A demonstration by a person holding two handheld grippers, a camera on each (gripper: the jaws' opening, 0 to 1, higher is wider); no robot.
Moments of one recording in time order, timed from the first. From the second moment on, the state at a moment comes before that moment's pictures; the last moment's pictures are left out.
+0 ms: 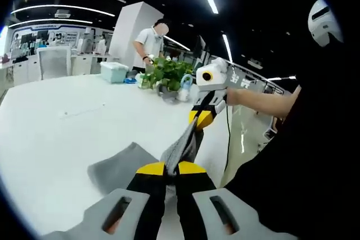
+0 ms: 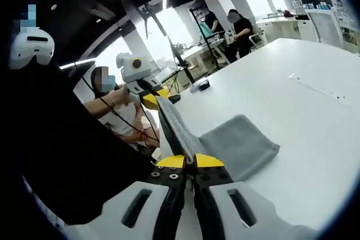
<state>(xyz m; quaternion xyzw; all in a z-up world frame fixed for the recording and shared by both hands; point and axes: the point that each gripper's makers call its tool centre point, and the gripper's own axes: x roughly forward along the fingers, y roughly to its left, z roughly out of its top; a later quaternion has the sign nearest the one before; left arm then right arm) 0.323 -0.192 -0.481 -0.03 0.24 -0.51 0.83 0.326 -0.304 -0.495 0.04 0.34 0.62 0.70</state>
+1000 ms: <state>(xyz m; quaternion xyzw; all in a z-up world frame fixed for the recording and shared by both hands) 0.390 -0.175 -0.525 -0.08 0.31 -0.45 0.83 0.398 -0.293 -0.538 0.08 0.36 0.55 0.75</state>
